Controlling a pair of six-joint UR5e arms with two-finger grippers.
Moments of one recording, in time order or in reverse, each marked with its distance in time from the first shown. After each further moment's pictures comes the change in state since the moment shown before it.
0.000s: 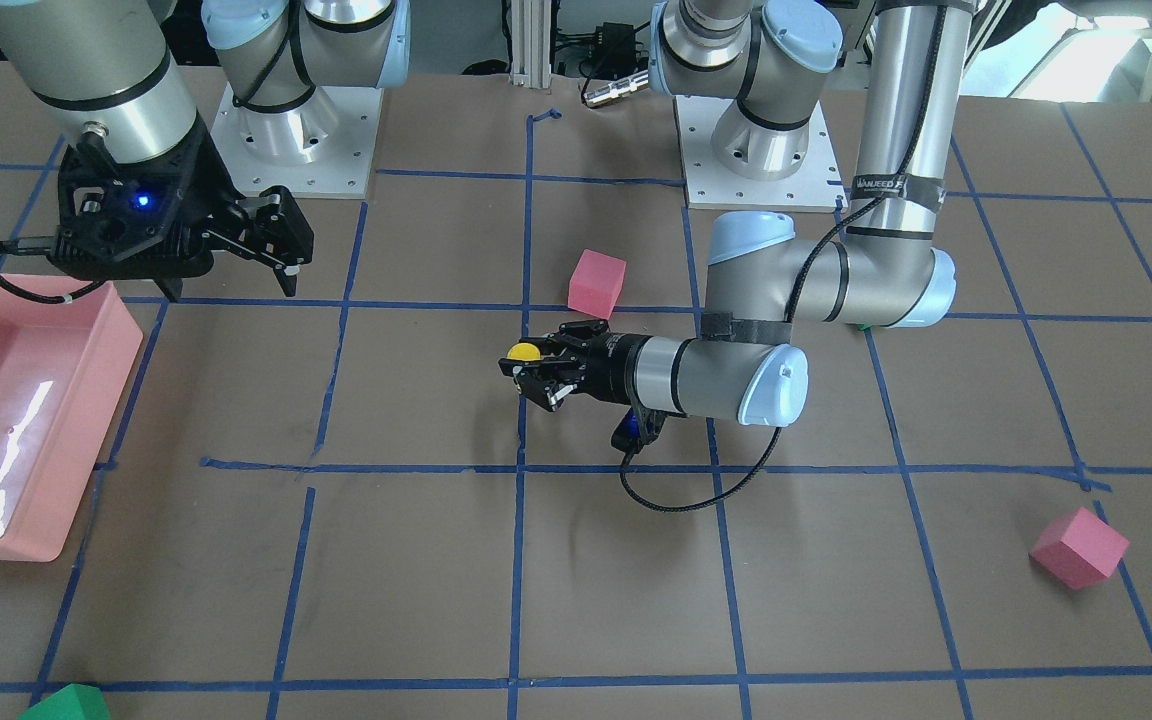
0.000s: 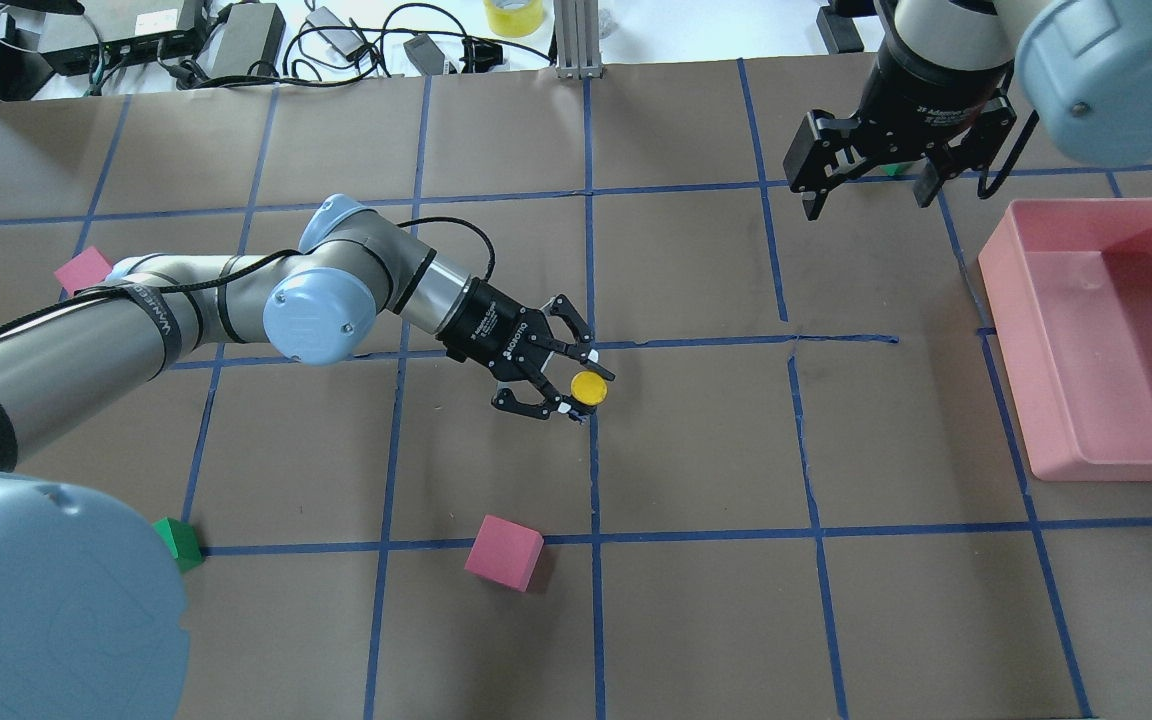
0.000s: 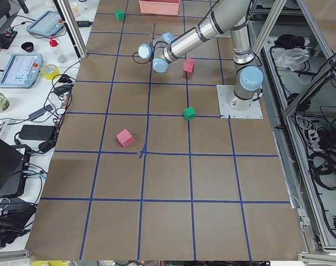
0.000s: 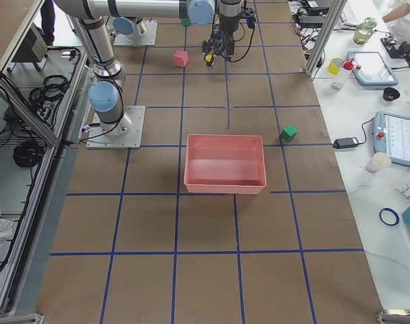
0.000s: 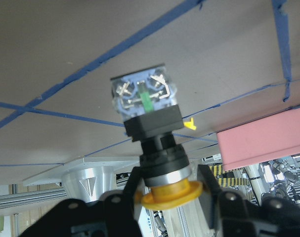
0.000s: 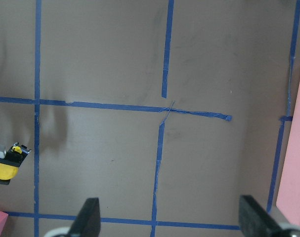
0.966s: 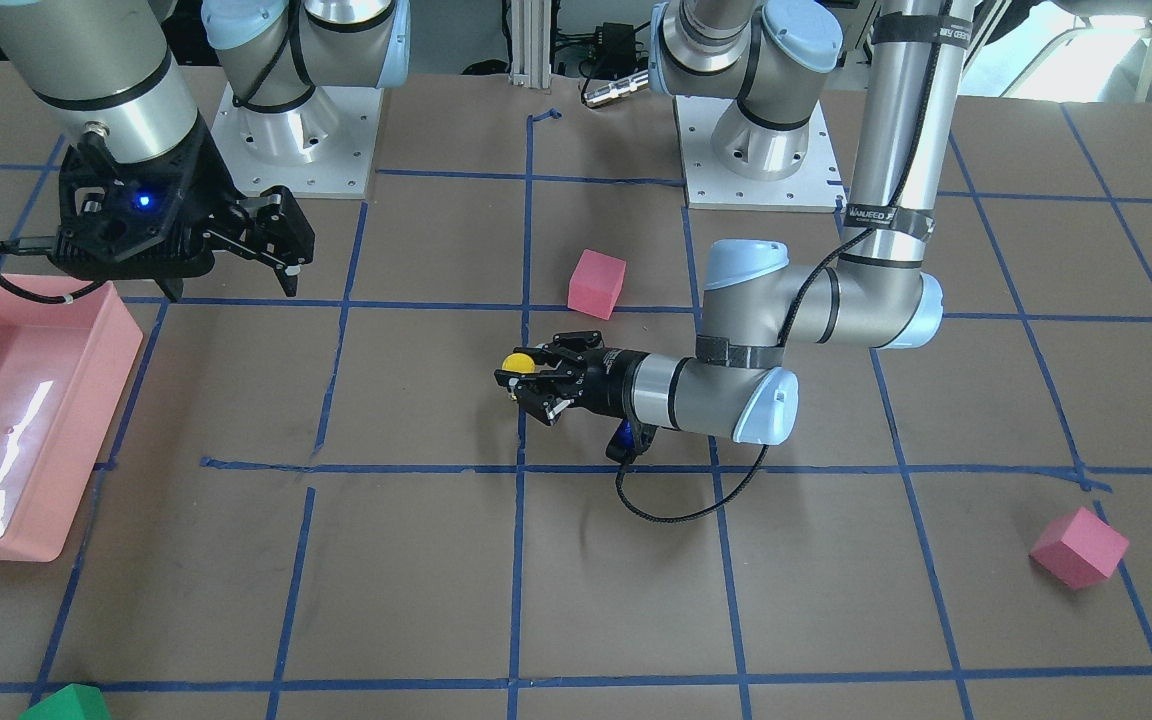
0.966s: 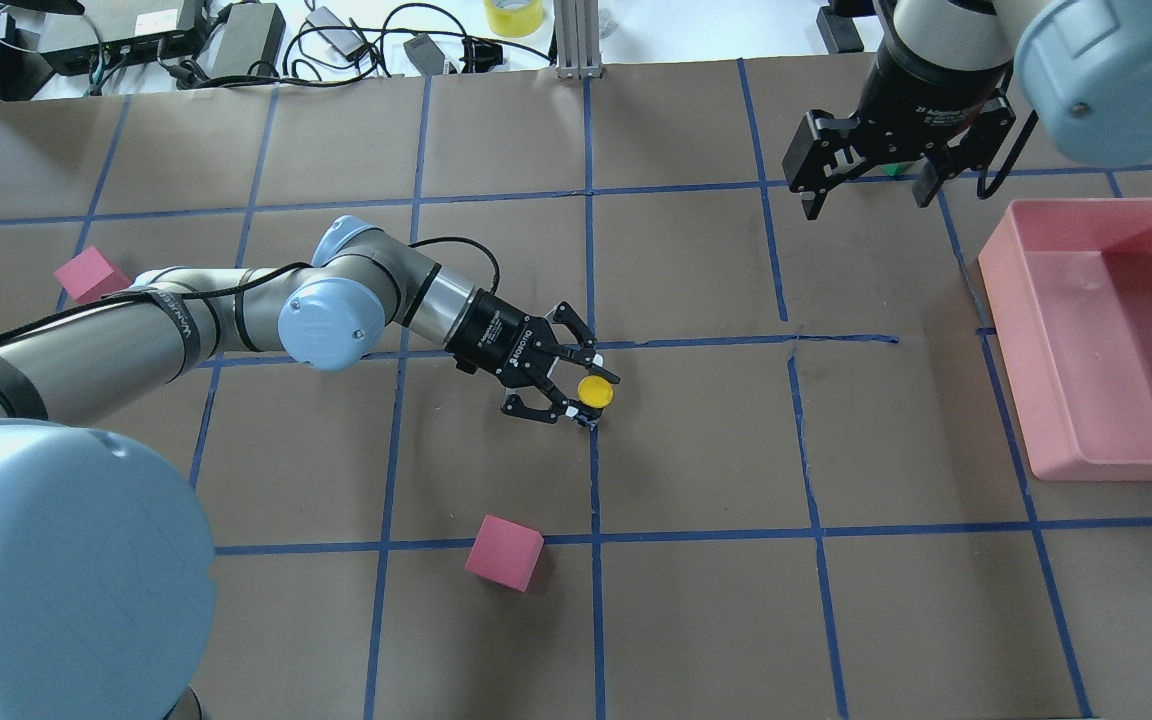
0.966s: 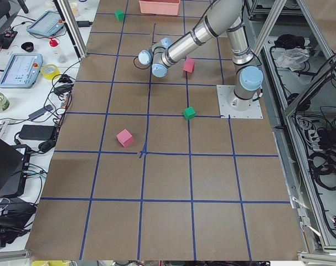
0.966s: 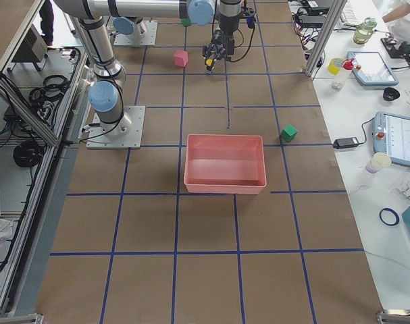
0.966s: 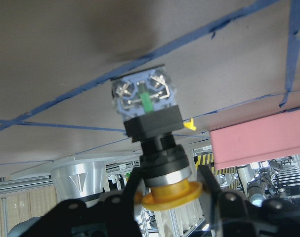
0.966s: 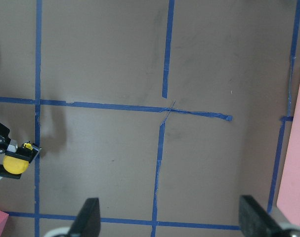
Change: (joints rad) left arm 0.004 -0.055 -0.001 -0.001 -0.047 0.005; right arm 0.001 0.000 0.000 -0.001 0.001 0.001
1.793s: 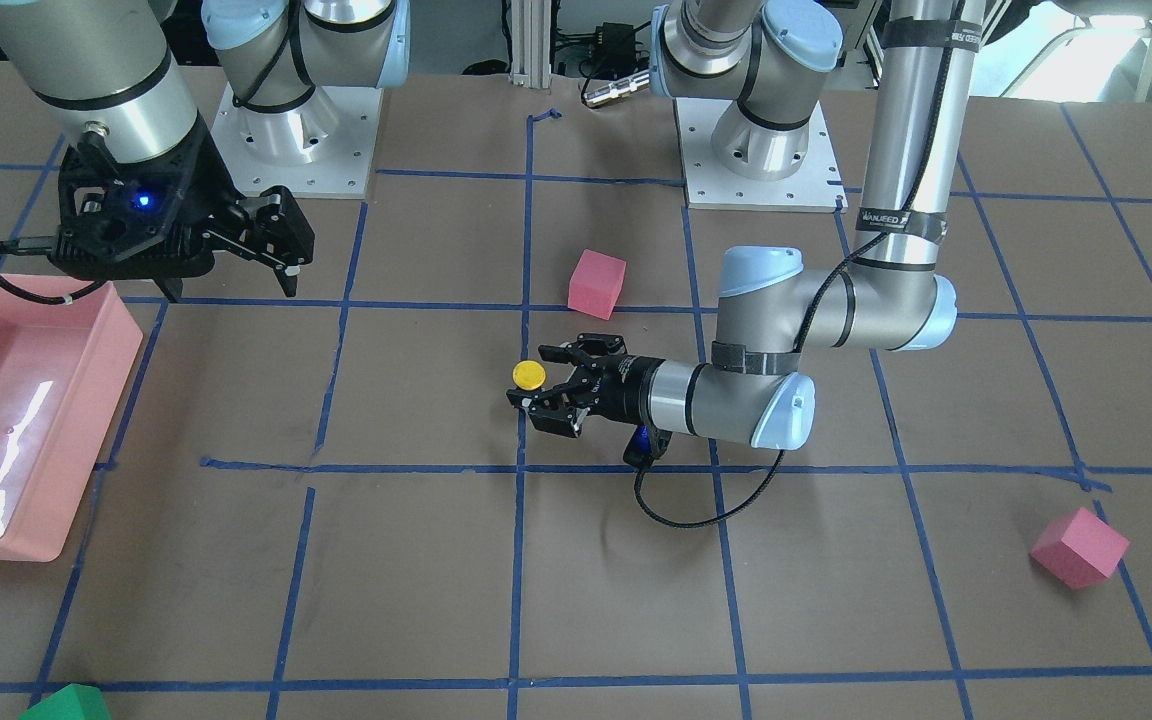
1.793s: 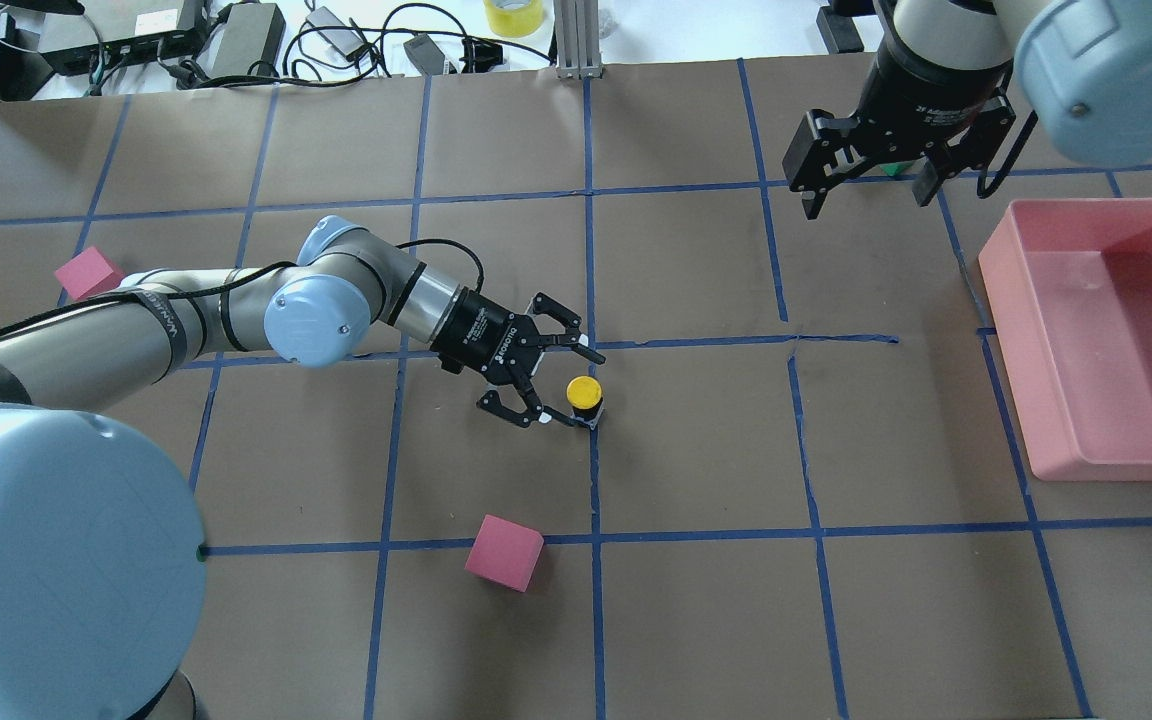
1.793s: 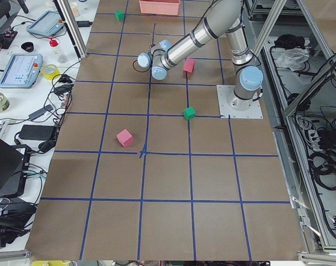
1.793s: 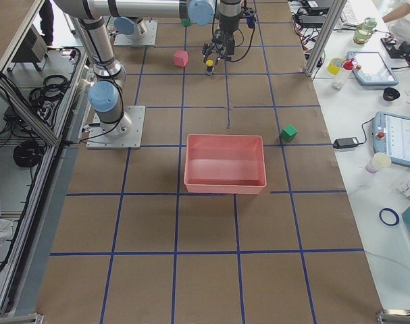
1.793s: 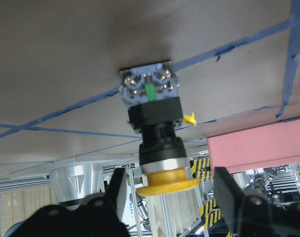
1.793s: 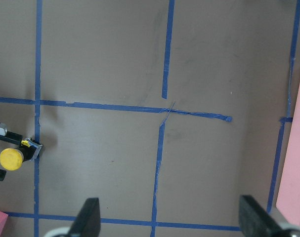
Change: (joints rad) left arm 0.034 -0.001 -0.001 -0.012 0.017 -0.015; right arm 0.000 0.000 0.000 -0.002 -0.001 -0.003
